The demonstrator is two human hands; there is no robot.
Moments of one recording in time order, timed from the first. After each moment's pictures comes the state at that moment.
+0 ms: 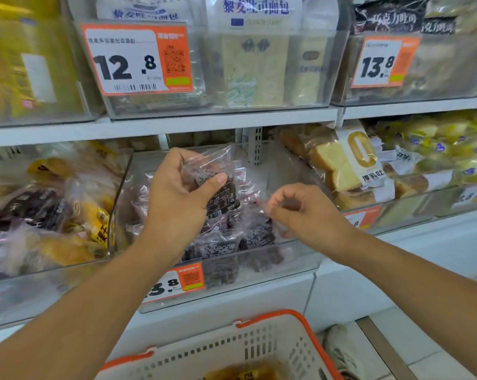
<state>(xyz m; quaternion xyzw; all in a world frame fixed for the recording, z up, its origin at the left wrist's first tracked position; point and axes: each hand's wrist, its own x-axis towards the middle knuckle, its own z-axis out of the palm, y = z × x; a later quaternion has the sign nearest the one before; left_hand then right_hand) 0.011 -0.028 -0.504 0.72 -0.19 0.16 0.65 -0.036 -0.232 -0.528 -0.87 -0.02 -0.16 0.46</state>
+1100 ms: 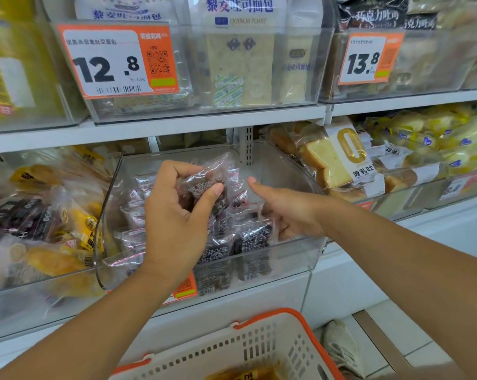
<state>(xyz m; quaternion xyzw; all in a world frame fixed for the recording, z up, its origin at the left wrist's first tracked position) -0.006 -0.035 -0.516 0.70 -0.26 0.25 0.61 -0.009 -0.227 -0.506 -0.83 0.13 0.17 0.52</state>
